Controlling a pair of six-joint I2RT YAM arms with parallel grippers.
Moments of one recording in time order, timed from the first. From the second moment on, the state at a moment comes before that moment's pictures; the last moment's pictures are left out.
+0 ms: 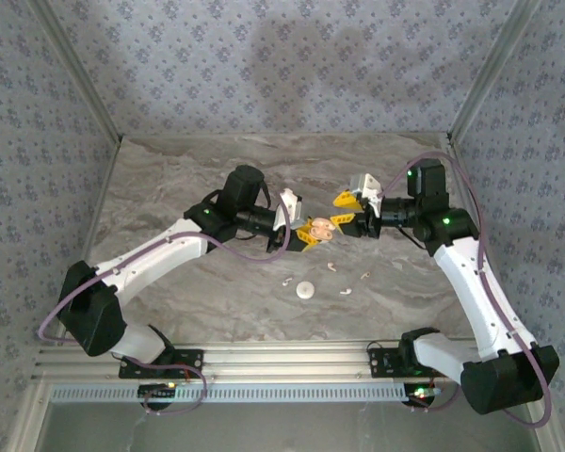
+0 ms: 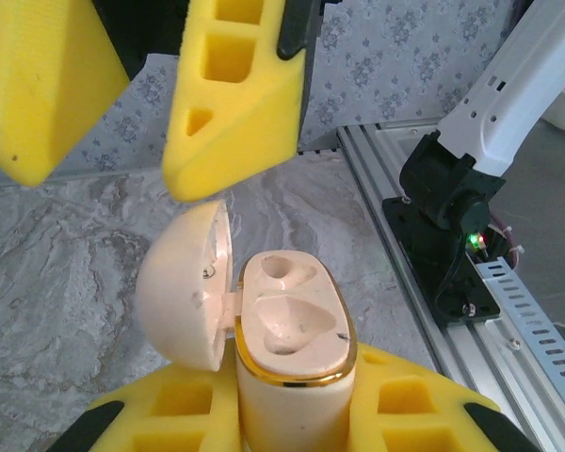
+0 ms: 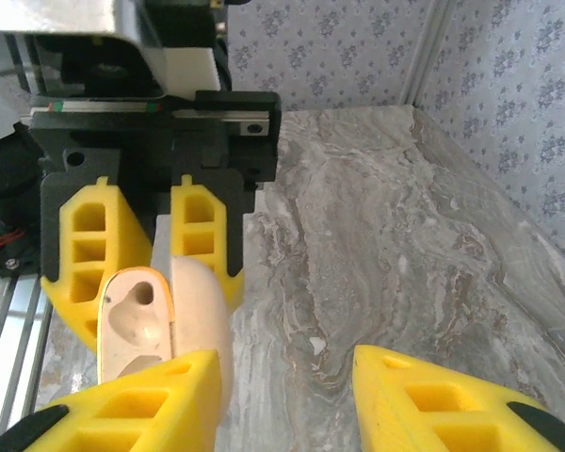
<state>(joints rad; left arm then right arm) -0.77 1.46 1.17 -0.21 0.90 0.43 0.21 1.09 1.12 -0.63 -0.97 -0.66</state>
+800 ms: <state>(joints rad) -0.67 1.51 0.74 0.53 0.75 -0.01 0.16 1.34 1.10 -0.97 -0.43 0.27</state>
